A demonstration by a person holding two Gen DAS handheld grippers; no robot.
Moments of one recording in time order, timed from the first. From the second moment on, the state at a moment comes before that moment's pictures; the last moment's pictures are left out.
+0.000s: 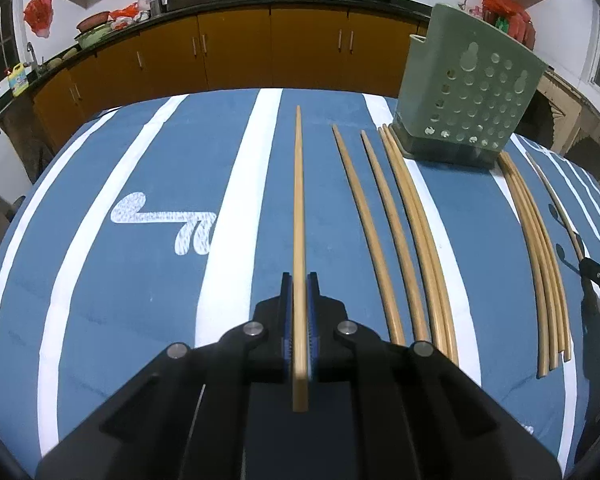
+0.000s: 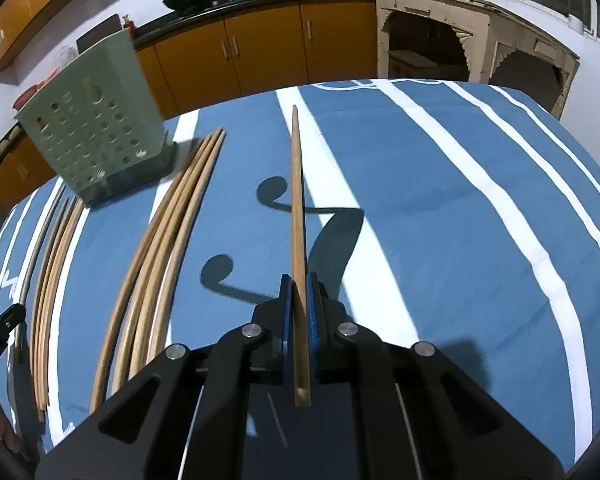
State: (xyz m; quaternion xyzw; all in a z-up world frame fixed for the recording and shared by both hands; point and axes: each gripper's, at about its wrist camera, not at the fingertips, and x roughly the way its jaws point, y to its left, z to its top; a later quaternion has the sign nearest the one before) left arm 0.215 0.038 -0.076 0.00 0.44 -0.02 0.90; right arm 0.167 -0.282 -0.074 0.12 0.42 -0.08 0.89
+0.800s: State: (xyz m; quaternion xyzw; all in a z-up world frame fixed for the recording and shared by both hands) left arm 0.175 0.049 -0.028 0.01 0.37 -0.03 0.93; right arm 0.130 -0.282 -0.020 0.11 0.33 -0.05 0.94
